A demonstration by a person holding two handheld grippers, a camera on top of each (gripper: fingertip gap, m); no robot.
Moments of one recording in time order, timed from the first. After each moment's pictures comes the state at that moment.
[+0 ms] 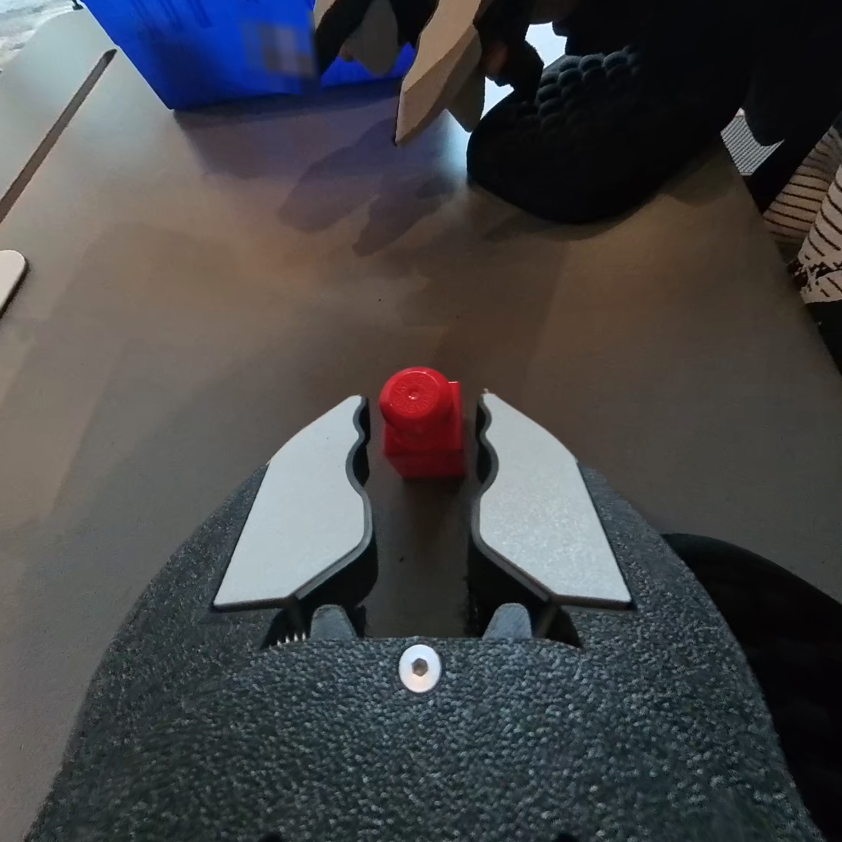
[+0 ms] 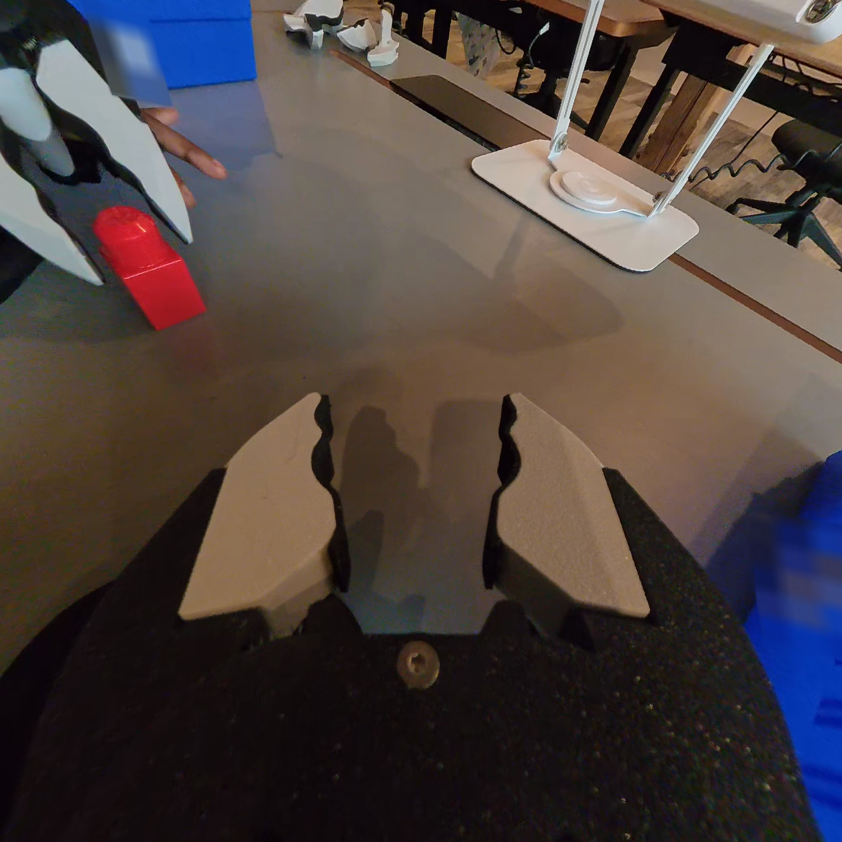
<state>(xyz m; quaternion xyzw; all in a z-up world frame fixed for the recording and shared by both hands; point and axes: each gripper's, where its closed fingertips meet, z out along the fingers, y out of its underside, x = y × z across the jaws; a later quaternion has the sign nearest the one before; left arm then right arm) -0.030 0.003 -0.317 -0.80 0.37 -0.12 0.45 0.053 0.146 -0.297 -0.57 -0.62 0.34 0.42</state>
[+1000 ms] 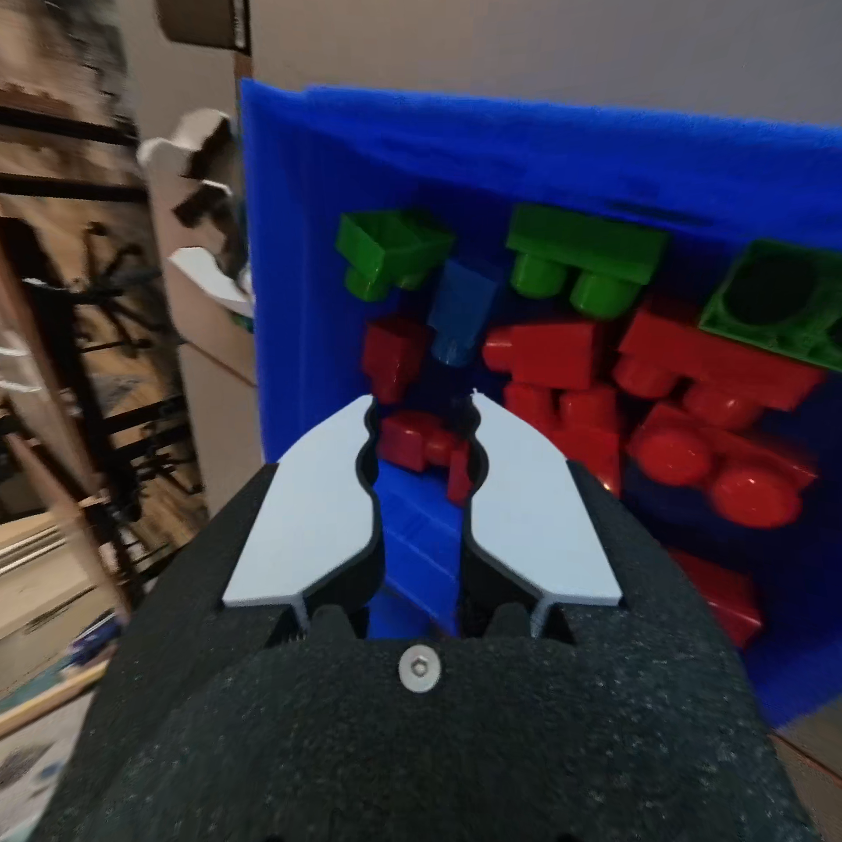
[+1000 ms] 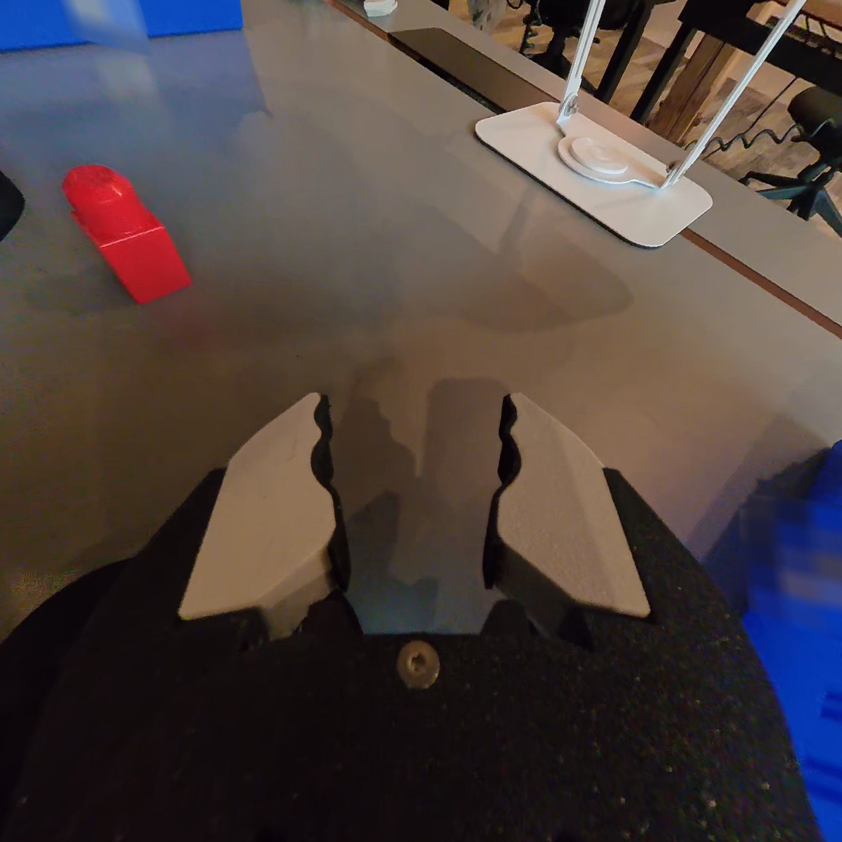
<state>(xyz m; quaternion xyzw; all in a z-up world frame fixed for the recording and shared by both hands) -0.419 -0.157 -0.253 -0.91 0.28 0.27 0.13 0.055 0.148 -0.308 -0.58 -0.63 0.32 0.41</state>
